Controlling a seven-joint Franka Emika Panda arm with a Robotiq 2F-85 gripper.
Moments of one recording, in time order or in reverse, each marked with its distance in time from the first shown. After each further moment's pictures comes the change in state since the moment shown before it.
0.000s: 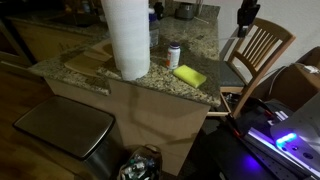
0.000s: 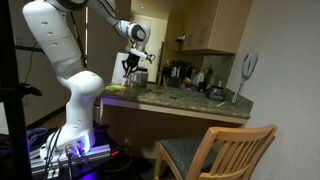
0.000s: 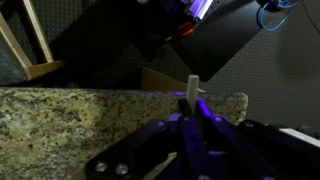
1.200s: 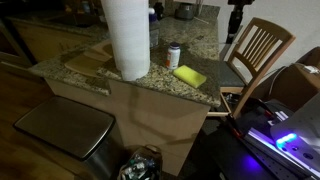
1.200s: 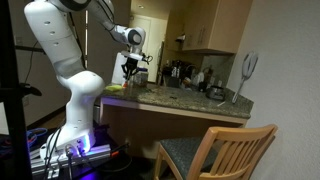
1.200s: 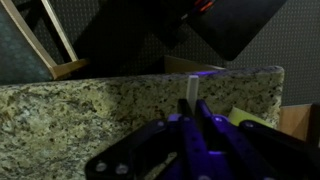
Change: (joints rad) arm 0.015 0.012 0.057 -0.061 -0.024 0.178 0.195
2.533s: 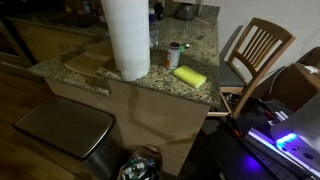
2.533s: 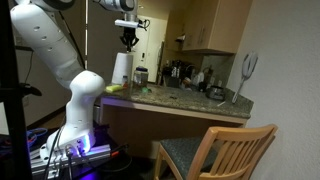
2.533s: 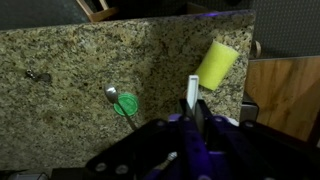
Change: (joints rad) arm 0.036 -0.156 0.023 0.322 -0.027 -0.174 0.130
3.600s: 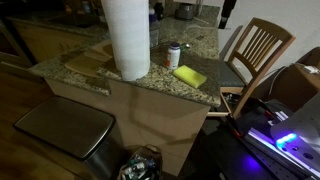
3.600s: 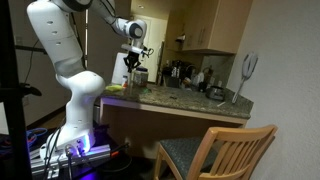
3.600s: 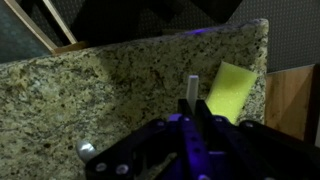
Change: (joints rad) arm -0.001 0.179 -0.043 -0.202 0.068 0.171 -0.004
